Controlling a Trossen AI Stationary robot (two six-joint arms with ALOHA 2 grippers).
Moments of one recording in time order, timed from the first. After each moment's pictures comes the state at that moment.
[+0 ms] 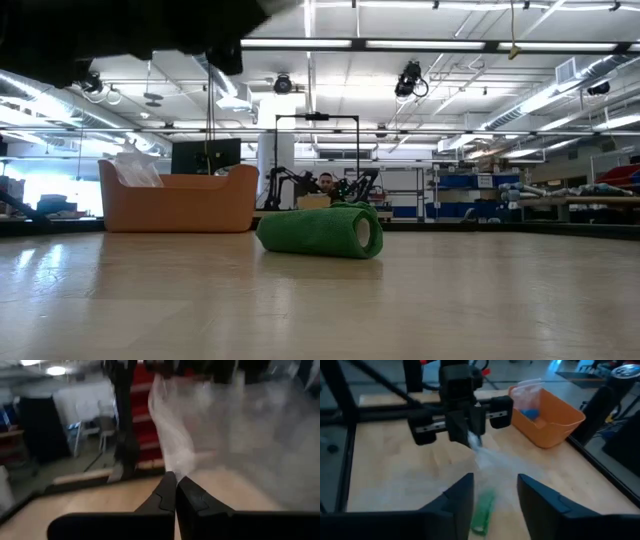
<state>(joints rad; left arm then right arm) -0.41 1.63 0.50 1.29 -0.34 0.19 0.79 1.71 1.64 -0.91 1.06 0.77</state>
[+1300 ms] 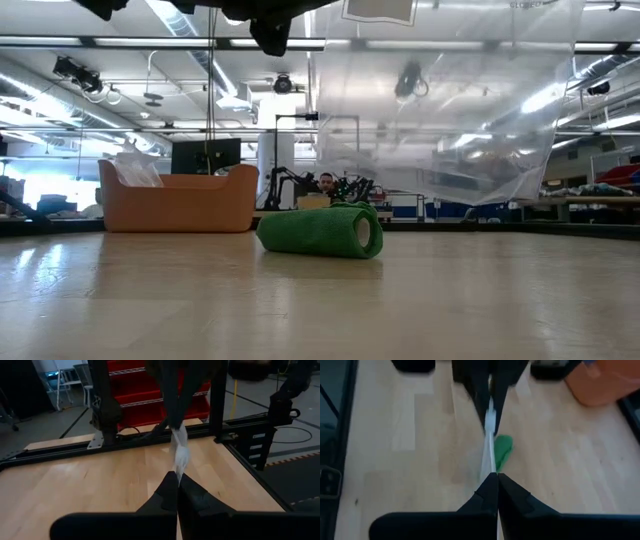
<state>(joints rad) -0.41 1.63 0.84 0.66 -0.32 0.05 0.65 1.74 1.64 -0.97 0.65 0.57</state>
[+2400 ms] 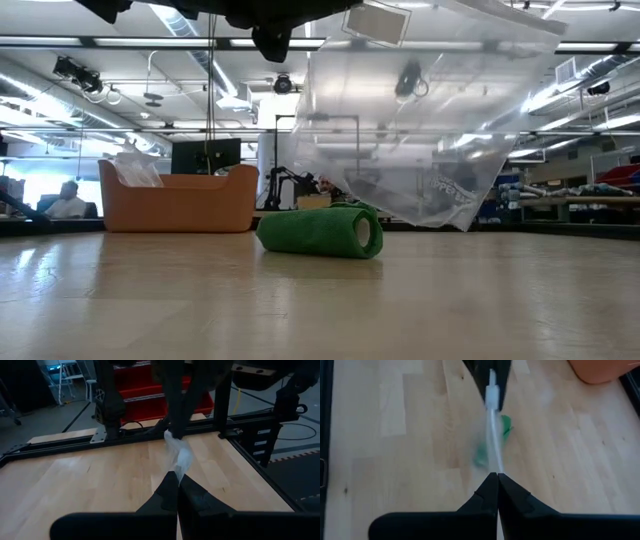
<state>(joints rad) -0.39 1.63 0.84 0.63 -0.32 0.03 0.64 1.76 1.63 -1.03 0.62 0.65</state>
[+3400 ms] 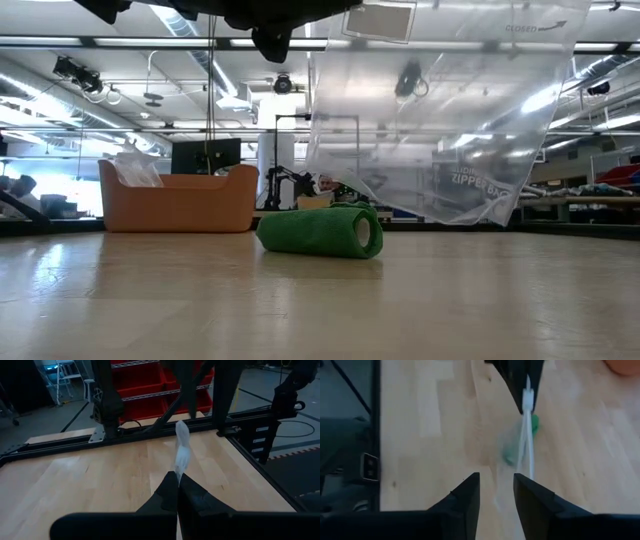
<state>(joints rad) -0.39 1.63 0.84 0.62 -0.31 0.04 0.67 1.76 1.68 -1.02 0.53 0.70</state>
